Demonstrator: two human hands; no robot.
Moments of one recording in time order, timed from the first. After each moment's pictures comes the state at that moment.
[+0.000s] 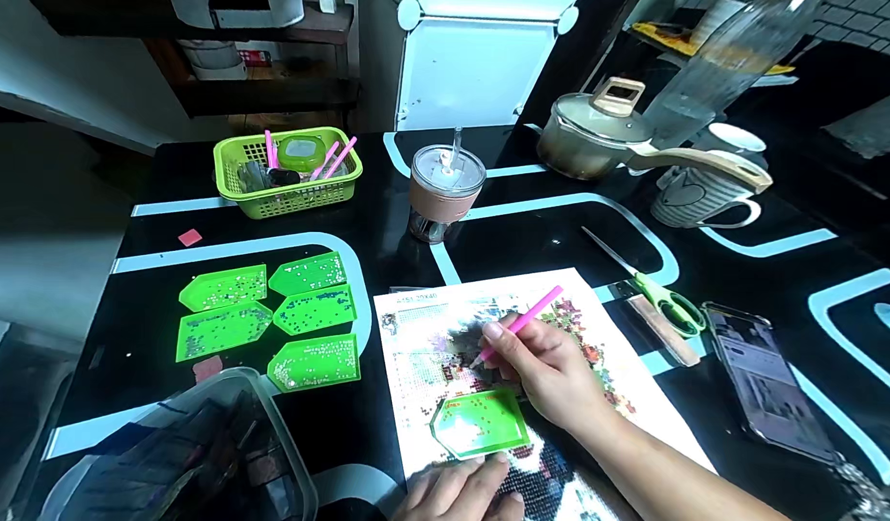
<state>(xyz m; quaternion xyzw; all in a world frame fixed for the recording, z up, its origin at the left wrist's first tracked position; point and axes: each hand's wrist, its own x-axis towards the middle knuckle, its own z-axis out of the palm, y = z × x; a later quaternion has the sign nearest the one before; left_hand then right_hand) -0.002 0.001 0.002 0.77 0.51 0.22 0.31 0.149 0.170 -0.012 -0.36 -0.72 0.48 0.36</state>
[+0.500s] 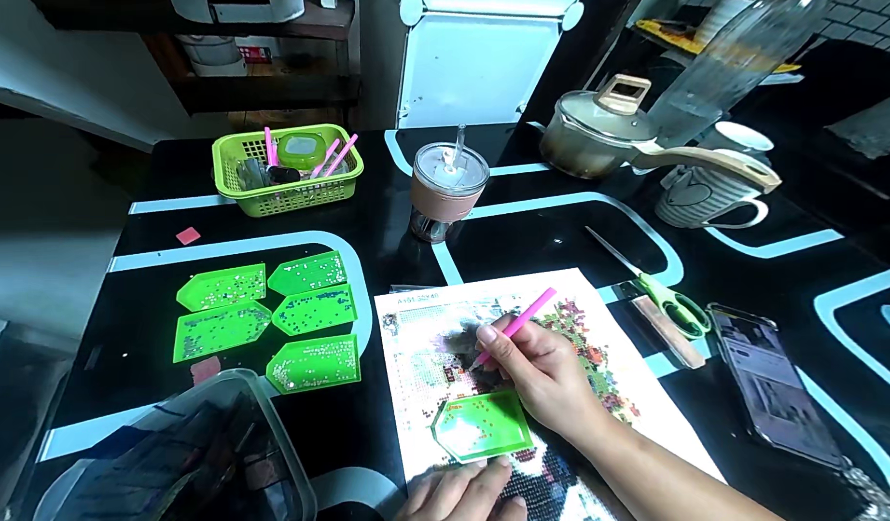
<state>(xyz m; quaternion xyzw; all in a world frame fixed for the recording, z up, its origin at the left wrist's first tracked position) -0.001 0.000 0.001 0.77 0.51 0.22 0.31 0.144 0.173 -0.021 -0.31 -0.76 0.43 0.38</state>
